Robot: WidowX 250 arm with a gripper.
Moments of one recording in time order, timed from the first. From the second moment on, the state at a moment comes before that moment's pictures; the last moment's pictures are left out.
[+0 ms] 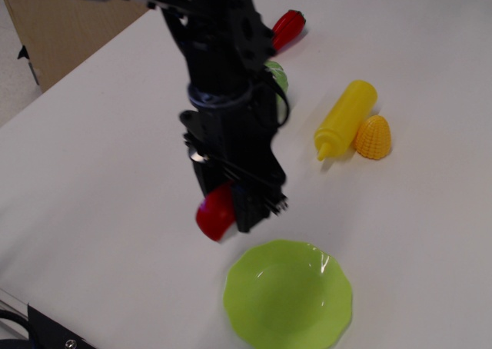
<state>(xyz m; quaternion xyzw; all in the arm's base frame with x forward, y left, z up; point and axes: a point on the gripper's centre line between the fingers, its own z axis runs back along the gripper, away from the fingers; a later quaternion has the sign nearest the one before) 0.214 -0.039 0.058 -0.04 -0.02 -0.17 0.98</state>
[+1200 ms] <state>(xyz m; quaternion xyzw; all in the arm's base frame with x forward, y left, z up) 0.204 -0.064 0.030 -0.03 -0.02 -0.23 0.97</state>
